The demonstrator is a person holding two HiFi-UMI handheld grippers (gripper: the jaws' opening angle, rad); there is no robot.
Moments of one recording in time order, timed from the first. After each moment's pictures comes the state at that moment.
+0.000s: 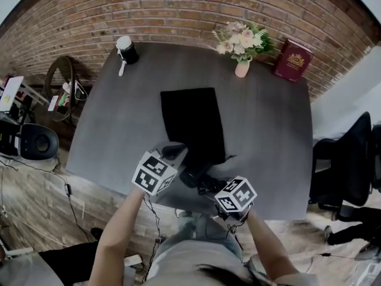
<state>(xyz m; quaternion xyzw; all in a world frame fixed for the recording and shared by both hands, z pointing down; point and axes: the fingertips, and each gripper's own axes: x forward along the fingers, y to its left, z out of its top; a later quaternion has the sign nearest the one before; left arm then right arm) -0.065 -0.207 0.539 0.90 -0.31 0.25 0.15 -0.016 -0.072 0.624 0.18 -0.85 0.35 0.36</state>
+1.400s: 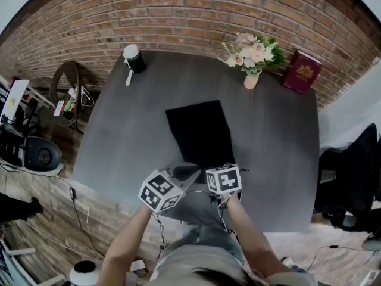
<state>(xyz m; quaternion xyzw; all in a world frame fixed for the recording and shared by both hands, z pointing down) -0.045 -0.190 0.533 0.93 -0.25 0.19 0.21 -0.022 -0.220 0.640 0.42 -0.77 0.35 0.33</state>
